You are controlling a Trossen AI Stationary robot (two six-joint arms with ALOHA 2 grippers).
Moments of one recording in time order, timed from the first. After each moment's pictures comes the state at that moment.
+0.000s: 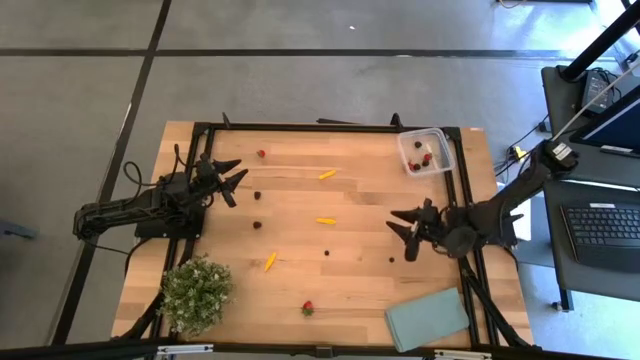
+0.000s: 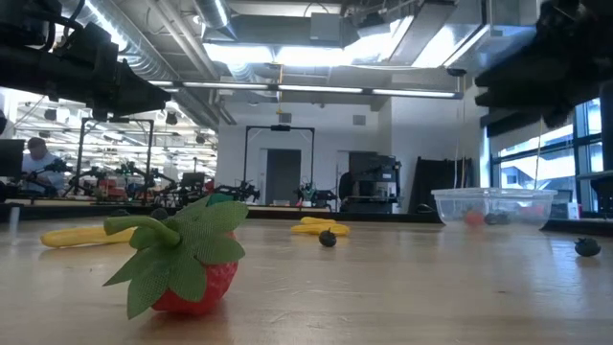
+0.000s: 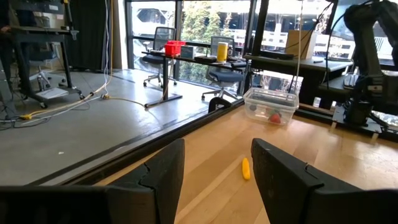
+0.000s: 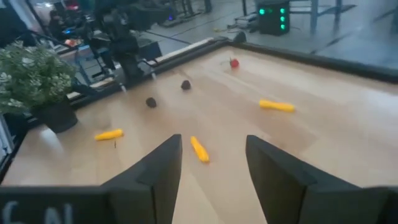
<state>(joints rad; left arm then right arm) 0.22 0.00 0.06 -0.06 -0.43 -0.10 0.70 0.95 0.26 0.29 1.06 0.66</state>
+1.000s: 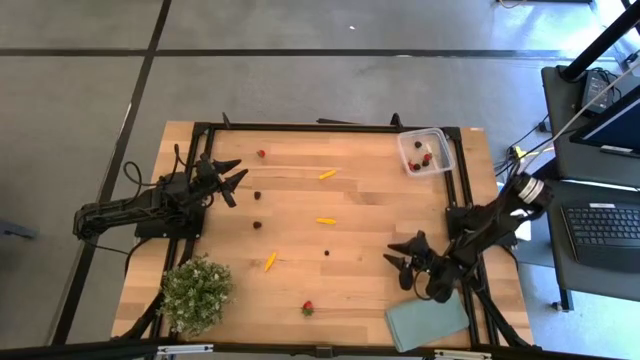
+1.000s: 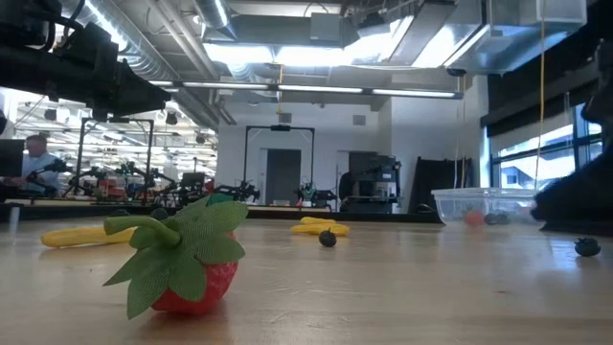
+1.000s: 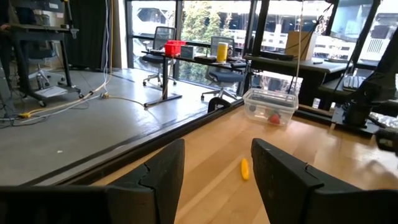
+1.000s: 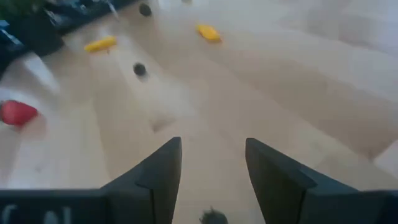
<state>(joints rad) 0.22 0.00 0.06 -0.06 -0.43 -0.12 0.93 1.64 0.31 0.35 1.07 1.31</state>
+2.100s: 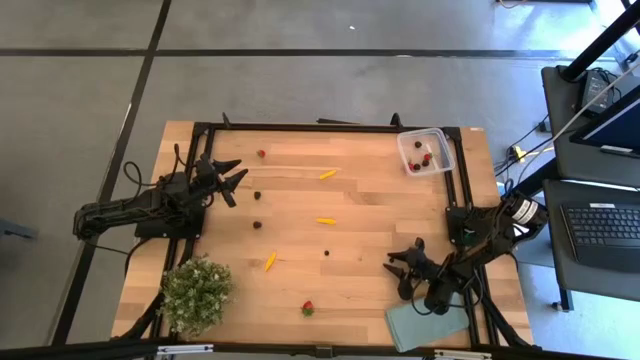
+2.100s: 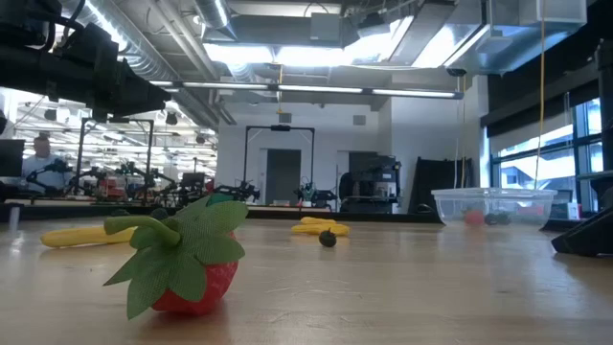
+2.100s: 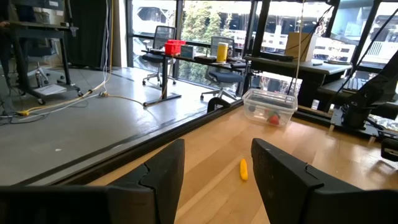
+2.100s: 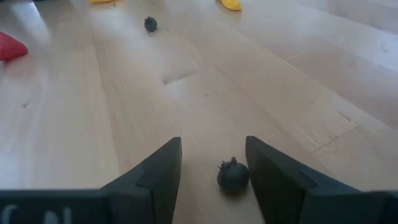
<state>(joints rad) 0.22 0.00 0.06 -0.06 -0.43 -0.13 1.03 1.83 0.41 0.21 1.02 1.35</state>
